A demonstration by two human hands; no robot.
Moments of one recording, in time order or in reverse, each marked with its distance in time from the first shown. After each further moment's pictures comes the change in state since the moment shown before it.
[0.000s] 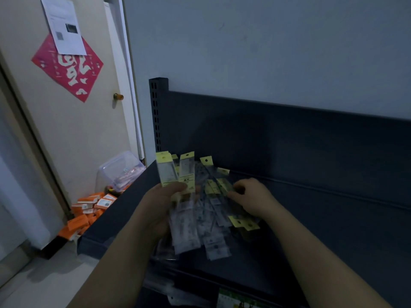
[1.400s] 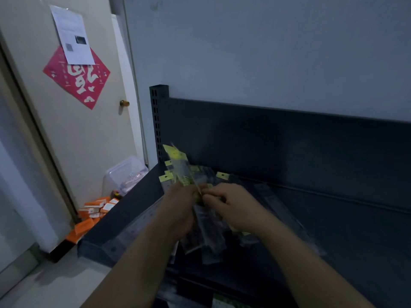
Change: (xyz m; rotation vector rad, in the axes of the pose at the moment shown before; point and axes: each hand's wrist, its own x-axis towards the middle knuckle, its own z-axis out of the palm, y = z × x) left_hand -0.002 -0.008 0.047 0.025 0.008 0.088; right_hand -0.044 -0.049 -0.014 0.151 -0.034 -0.524
